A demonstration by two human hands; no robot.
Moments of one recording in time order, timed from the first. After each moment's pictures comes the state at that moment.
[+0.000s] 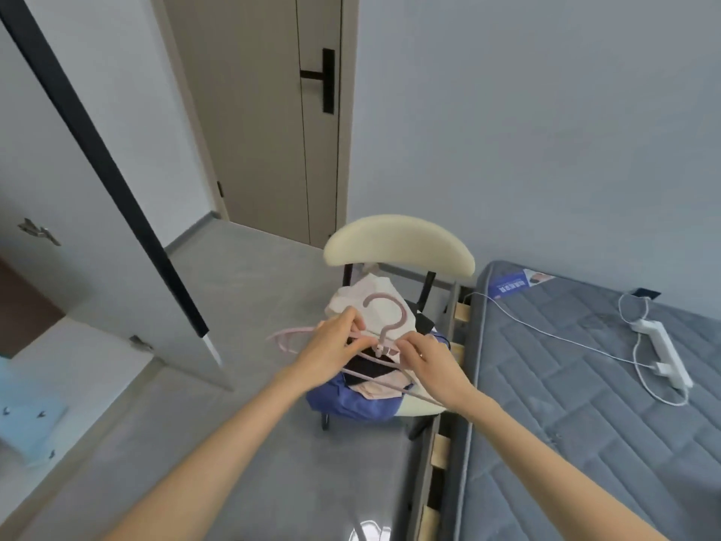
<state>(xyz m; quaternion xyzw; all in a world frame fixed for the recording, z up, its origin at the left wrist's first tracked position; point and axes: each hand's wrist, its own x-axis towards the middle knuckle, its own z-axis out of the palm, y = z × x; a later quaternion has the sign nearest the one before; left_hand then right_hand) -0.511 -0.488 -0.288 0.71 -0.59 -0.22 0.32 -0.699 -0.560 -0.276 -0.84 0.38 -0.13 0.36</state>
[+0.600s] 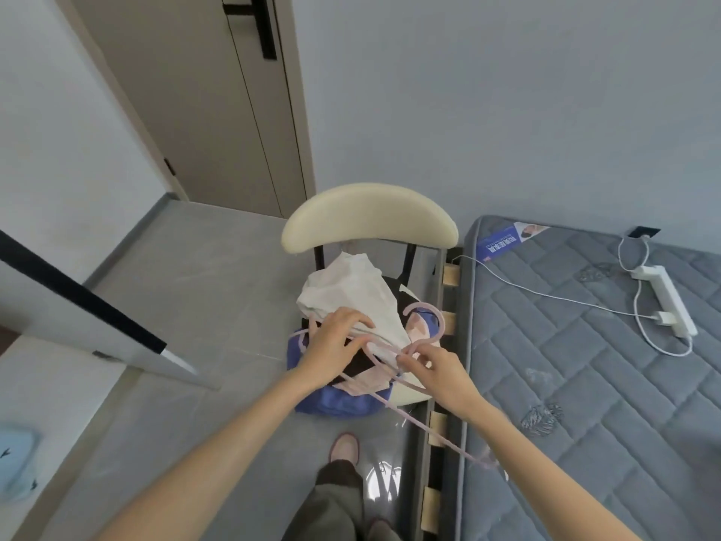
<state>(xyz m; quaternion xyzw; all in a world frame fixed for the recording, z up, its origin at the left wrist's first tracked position) -0.521 -0.602 -0.358 0.71 -0.61 -0.23 0.28 -0.724 -0.646 -0.348 -0.74 0.51 -0.09 0.44</state>
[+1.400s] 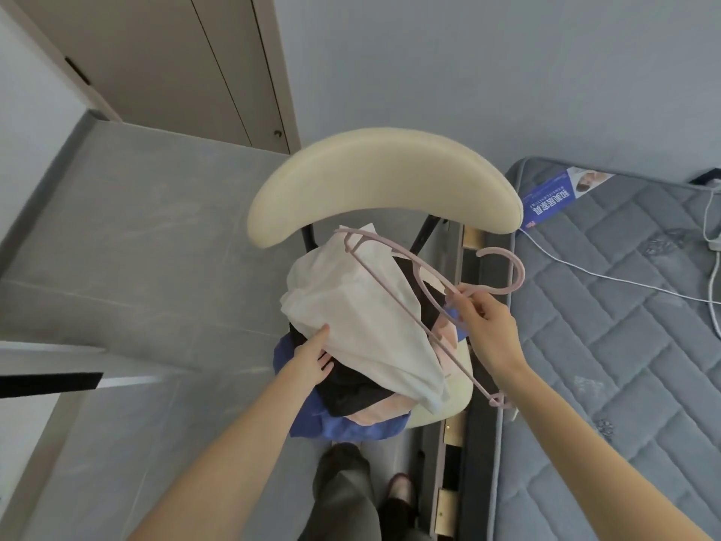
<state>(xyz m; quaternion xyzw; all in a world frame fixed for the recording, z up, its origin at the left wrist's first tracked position) -0.419 -0.741 -0.569 0.63 0.23 -0.61 0.41 -0.642 -0.836 -0.447 -0.57 0.65 -0.20 0.46</state>
